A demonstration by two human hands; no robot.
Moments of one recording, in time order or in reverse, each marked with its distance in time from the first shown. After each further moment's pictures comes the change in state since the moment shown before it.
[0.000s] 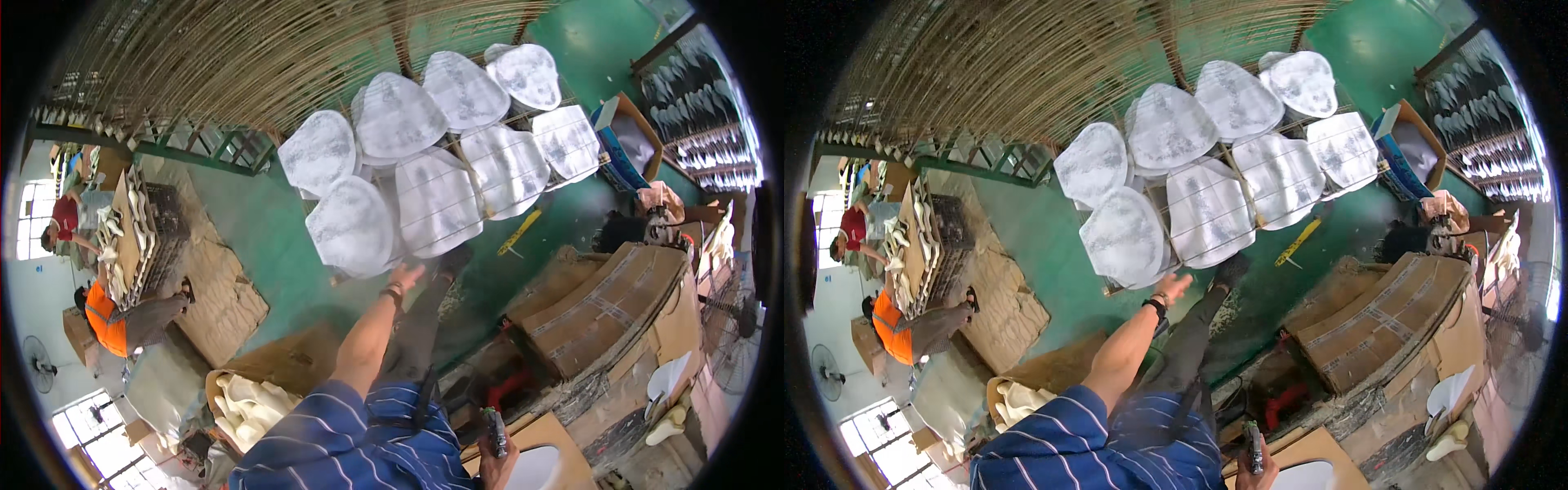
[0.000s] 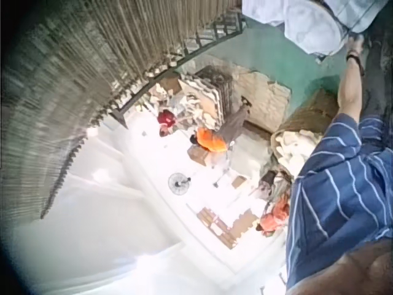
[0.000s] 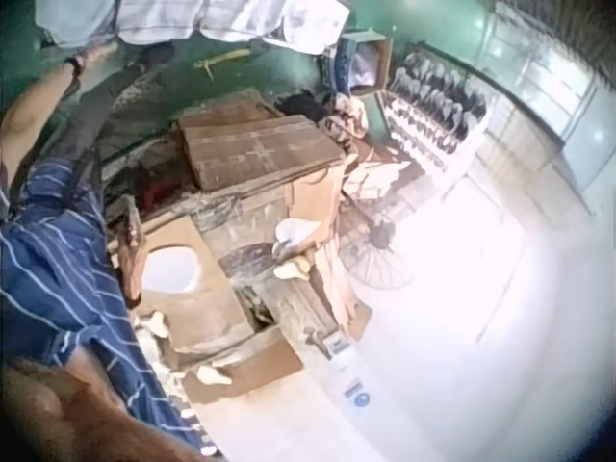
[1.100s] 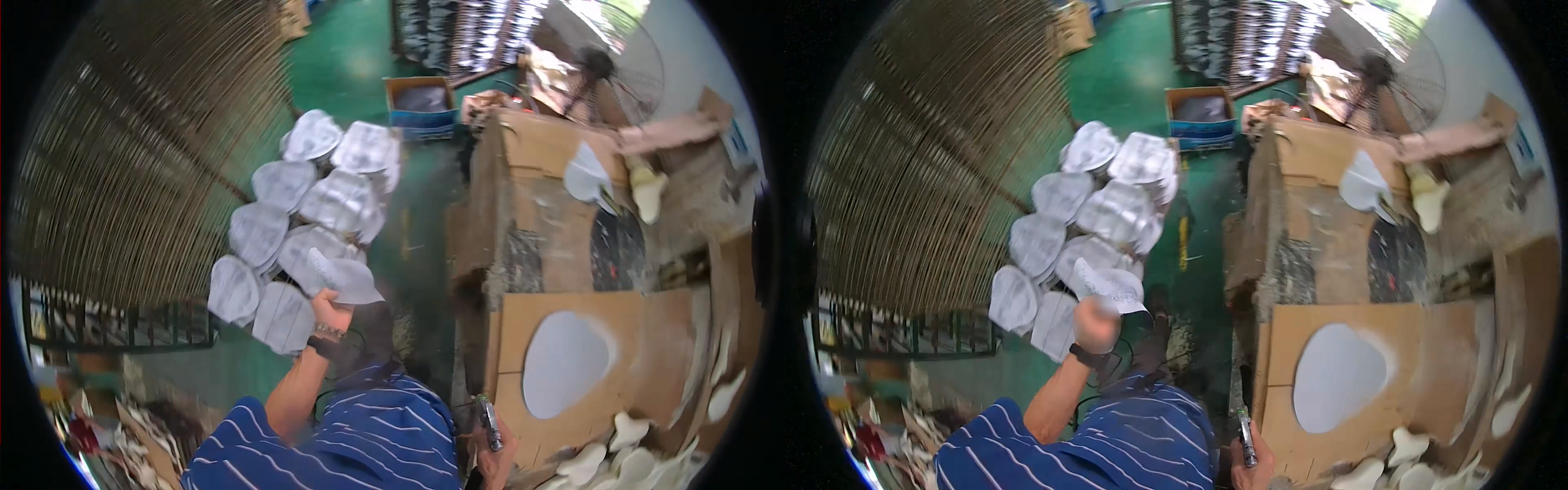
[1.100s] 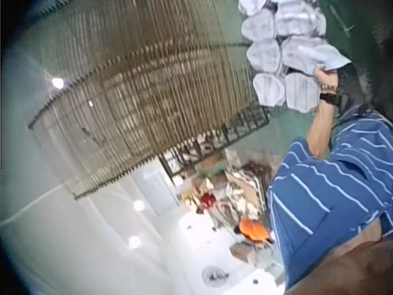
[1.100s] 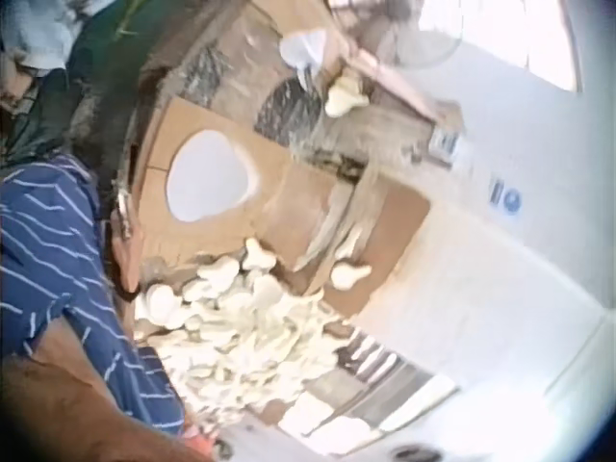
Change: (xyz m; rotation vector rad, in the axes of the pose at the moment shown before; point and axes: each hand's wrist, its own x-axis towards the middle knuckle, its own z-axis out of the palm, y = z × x) left_hand -0.343 0.109 0.003 -0.902 -0.791 0.138; right_hand -0.191 0.178 0.066 0.727 0.700 -0.095
